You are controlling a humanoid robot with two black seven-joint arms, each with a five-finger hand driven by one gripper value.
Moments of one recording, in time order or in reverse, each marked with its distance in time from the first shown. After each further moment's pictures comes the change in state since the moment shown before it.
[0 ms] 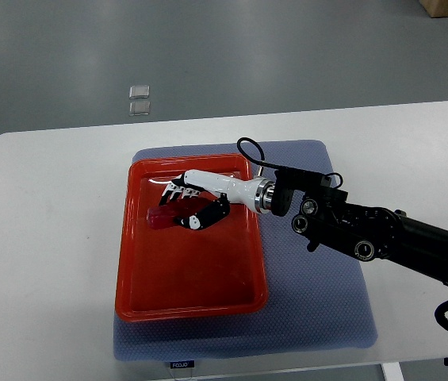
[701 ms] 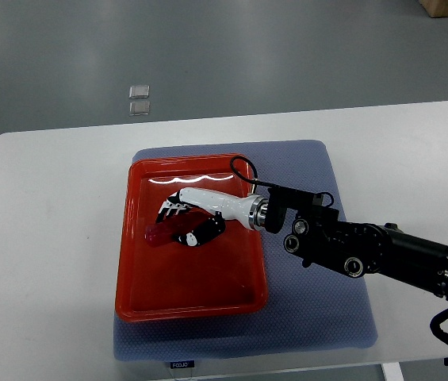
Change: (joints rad) left arm 0.000 0.000 0.000 0.004 0.000 0.000 0.001; right arm -0.023 0.033 -0.059 -0.036 -0.029 -0.065 0.037
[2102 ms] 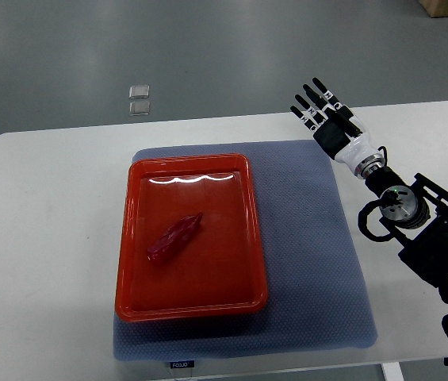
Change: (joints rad) left arm 0.000 0.000 0.000 0.000 0.000 0.000 0.000; right arm -0.166 -0.086 0.641 -0.300 1.277 0.353 -0.005
